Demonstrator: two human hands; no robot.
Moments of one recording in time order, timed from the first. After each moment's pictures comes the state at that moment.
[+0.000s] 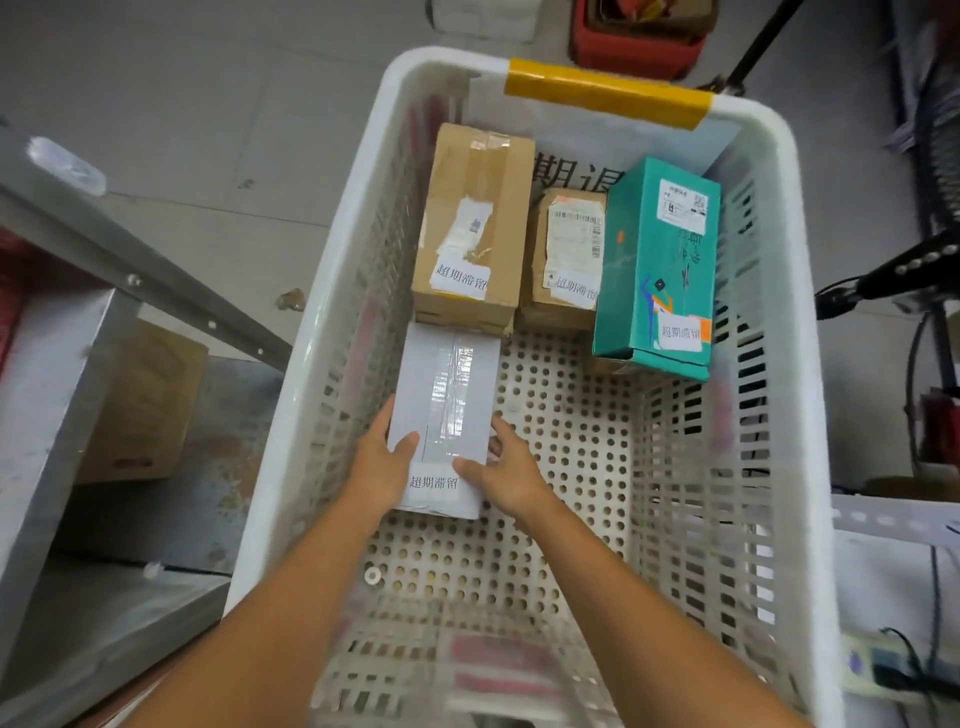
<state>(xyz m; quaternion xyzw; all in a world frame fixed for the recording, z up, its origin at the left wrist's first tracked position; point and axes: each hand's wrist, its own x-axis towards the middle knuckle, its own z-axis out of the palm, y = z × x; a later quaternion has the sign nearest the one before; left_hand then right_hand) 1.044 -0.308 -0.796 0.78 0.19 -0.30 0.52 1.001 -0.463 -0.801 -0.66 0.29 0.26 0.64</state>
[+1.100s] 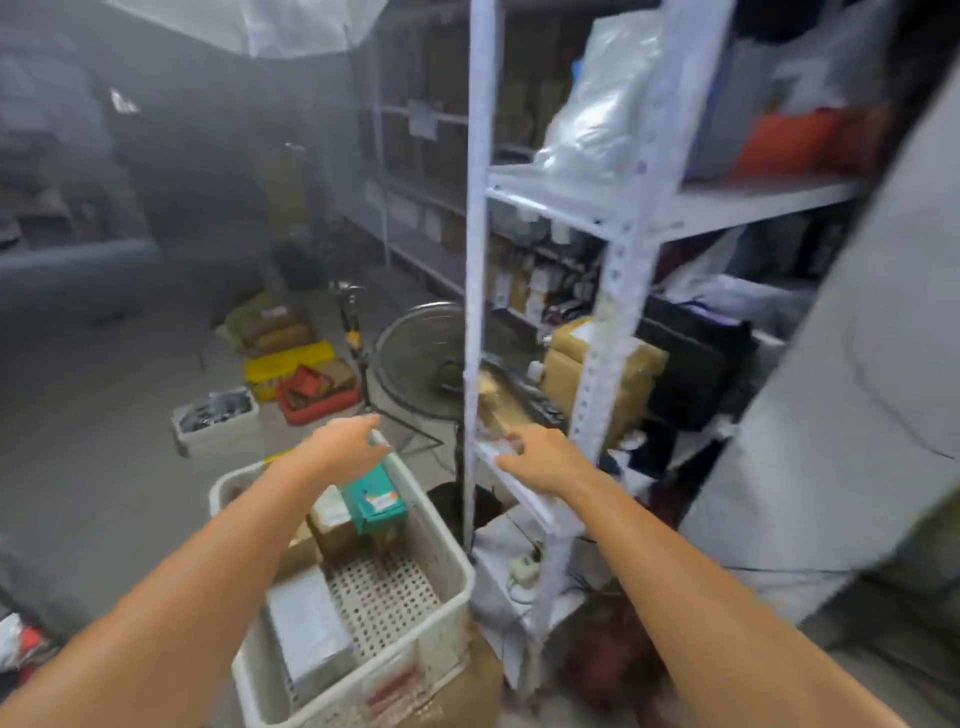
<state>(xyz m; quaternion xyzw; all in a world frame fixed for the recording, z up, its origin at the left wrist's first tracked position) 0.887 -0.375 -0.204 0.87 -0.47 -0.15 0.08 0.665 -0.517 -0.207 -0.89 0.40 -0.01 0.24</state>
